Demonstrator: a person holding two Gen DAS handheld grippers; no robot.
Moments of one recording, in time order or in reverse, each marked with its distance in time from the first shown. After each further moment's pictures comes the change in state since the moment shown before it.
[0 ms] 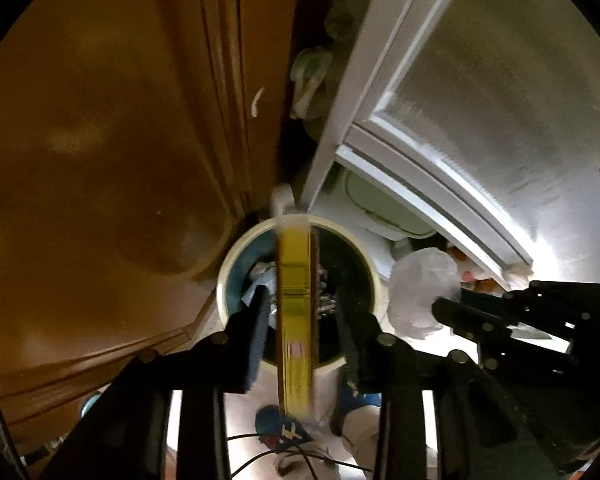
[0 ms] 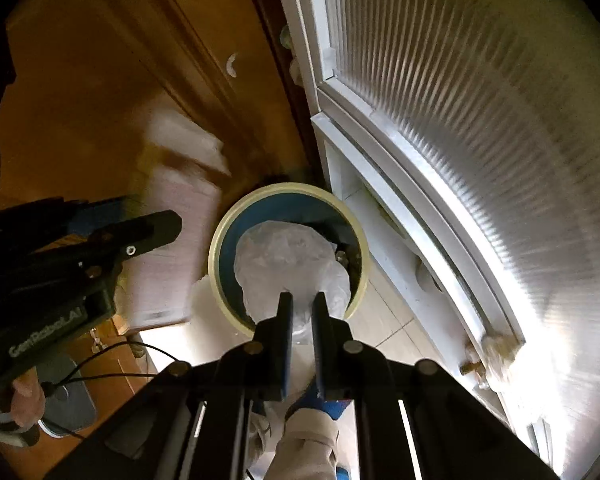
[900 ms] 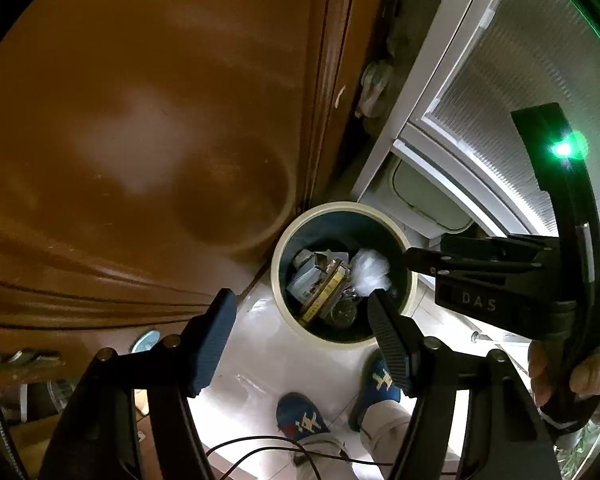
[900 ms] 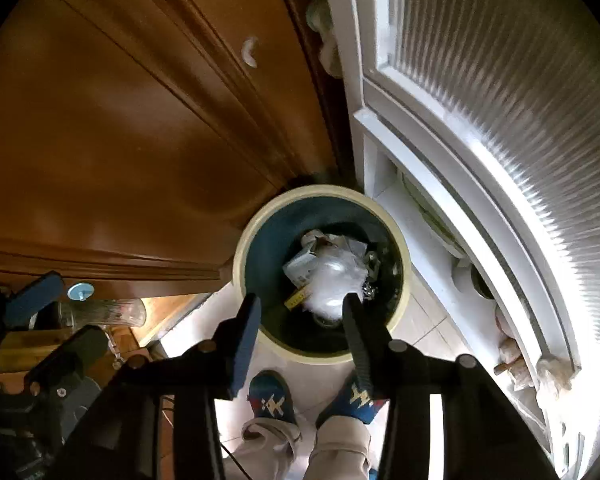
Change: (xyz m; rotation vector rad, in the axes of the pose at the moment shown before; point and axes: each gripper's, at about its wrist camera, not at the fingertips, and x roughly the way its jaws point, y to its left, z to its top) left arm -0.039 0.034 -0.046 -0.090 -0.056 0.100; right arm 0.005 0.013 0.006 0.041 0.039 0.061
